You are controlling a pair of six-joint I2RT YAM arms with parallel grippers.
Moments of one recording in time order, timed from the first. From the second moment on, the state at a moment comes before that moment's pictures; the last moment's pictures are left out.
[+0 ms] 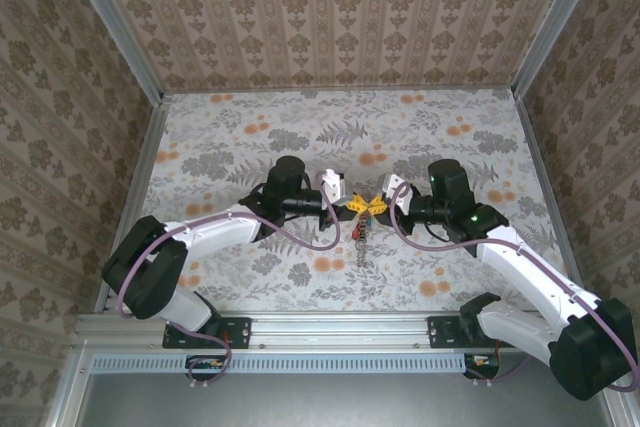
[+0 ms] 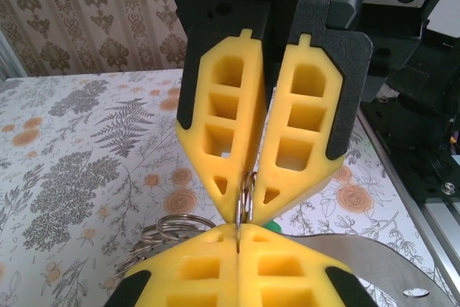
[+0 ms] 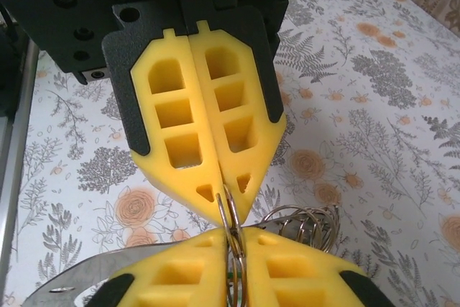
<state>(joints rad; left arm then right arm) -0.80 1.49 0.78 0.40 0.82 0.30 0.39 1.02 0.69 -0.27 -0.65 -0.51</state>
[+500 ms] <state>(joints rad) -0.81 1.48 0.85 0.23 0.79 0.42 0.39 1.03 0.77 -0.41 -0.64 -0.54</state>
